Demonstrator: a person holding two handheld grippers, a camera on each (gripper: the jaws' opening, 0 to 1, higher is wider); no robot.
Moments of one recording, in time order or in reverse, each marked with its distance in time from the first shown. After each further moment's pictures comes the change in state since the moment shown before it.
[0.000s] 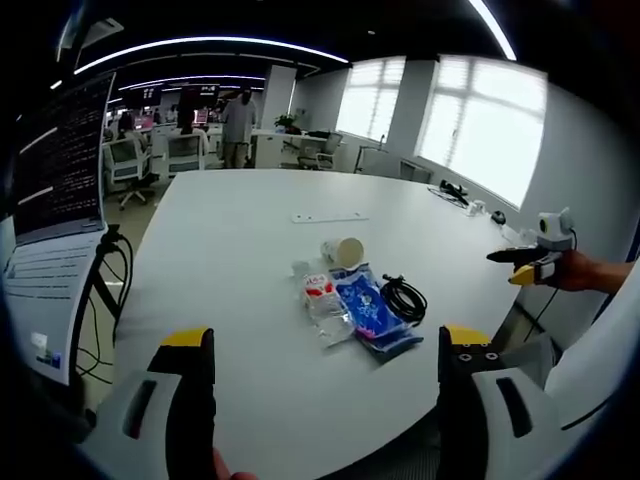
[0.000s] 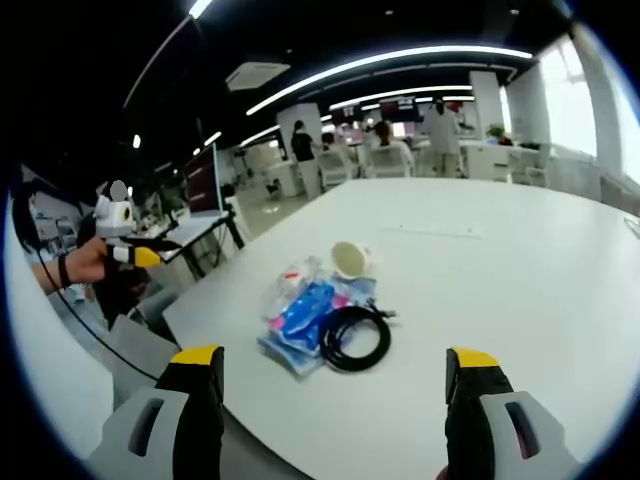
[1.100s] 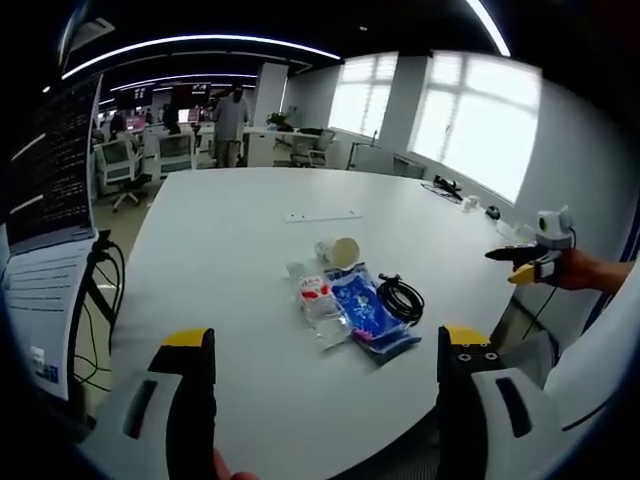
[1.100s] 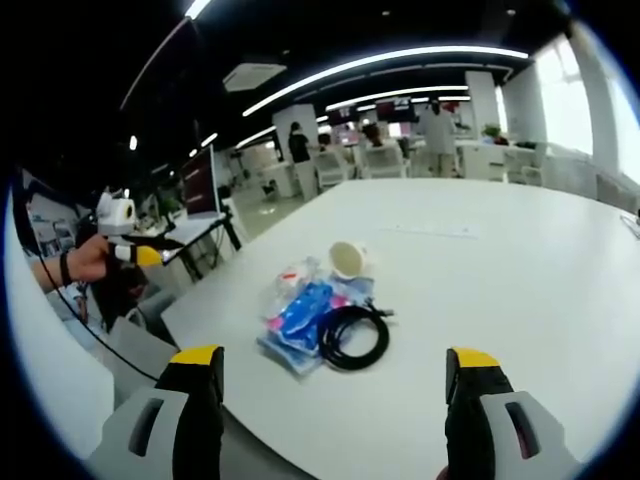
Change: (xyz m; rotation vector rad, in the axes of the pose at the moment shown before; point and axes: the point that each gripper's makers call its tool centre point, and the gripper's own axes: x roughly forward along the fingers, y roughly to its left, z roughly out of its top) left arm 0.007 -0.002 0.004 0.016 0.016 -0.028; right arm -0.005 -0.001 -0.002 0.011 -0.004 -0.018
